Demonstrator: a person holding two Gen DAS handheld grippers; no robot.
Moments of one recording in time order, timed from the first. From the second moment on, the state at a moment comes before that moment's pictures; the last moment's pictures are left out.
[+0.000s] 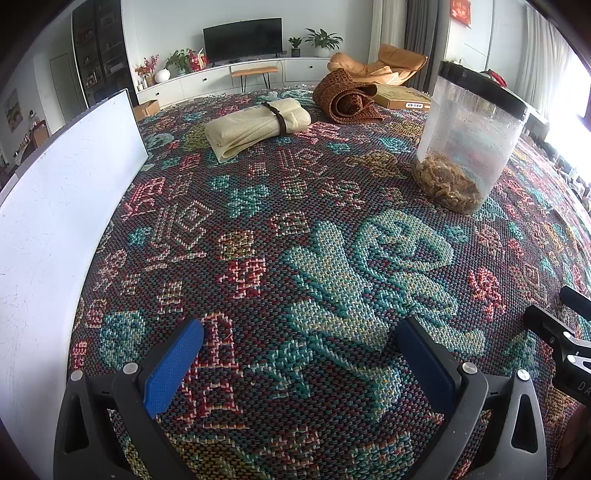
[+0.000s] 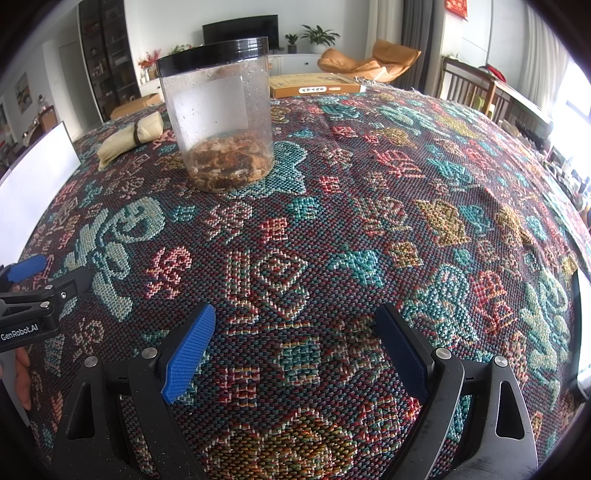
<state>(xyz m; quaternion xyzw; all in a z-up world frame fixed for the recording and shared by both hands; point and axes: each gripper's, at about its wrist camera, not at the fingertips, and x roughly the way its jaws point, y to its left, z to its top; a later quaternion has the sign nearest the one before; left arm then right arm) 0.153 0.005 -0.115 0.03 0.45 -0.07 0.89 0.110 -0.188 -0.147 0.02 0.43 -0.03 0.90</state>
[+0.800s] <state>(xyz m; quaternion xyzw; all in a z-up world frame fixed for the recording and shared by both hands) 0.363 0.002 -0.082 0.19 0.47 -0.05 0.86 0.110 -0.189 -0.147 0.02 0.43 -0.03 0.90</state>
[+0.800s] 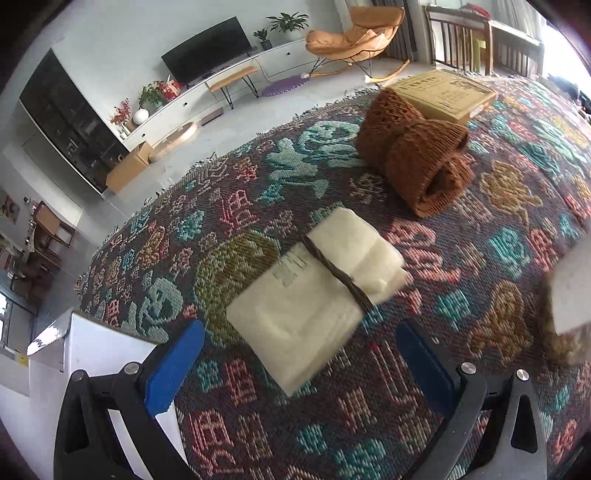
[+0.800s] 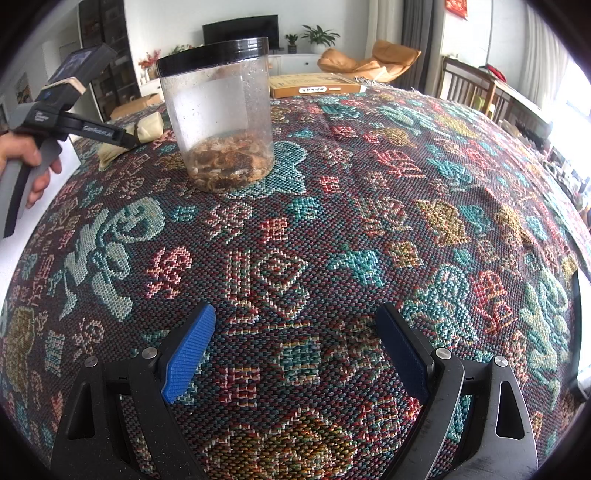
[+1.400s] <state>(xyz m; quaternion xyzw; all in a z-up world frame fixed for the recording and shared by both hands) 0.319 0.032 -0.081 0.05 0.49 -0.07 0.87 0.115 -0.186 -0.147 0.01 0.43 -0.03 0.90</state>
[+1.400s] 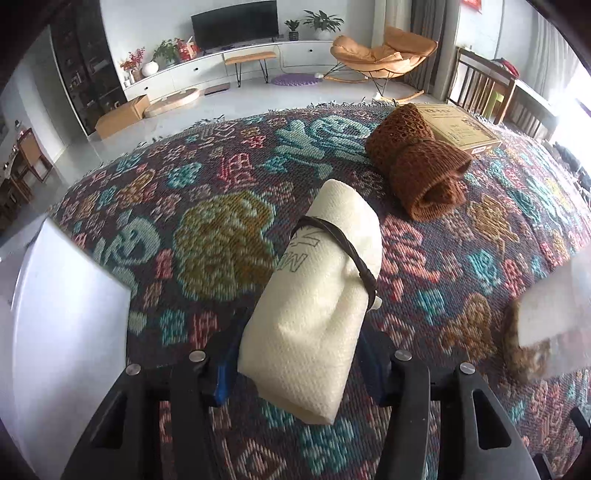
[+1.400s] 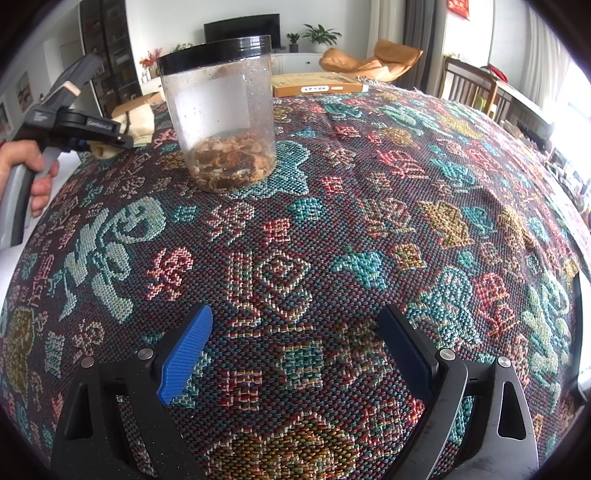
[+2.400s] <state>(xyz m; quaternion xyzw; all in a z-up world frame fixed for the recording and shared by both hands) 0.145 0.049 -0.111 0.02 0.46 -0.04 0.89 0.115 -0.186 -0.147 0.01 0.43 -0.03 0.90</state>
